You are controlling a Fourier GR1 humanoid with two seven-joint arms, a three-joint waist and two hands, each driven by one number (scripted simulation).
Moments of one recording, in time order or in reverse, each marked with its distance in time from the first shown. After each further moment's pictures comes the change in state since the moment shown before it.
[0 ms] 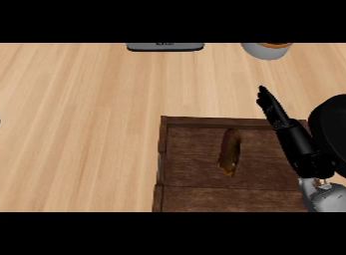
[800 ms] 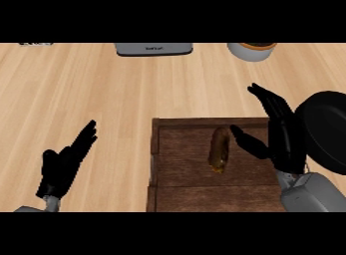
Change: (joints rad) left arm -0.038 -0.208 -0.261 0.007 0.141 -0.262 0.128; right arm -0.118 -0.012 0.182 0.057 0.839 -0.546 0.387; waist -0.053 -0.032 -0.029
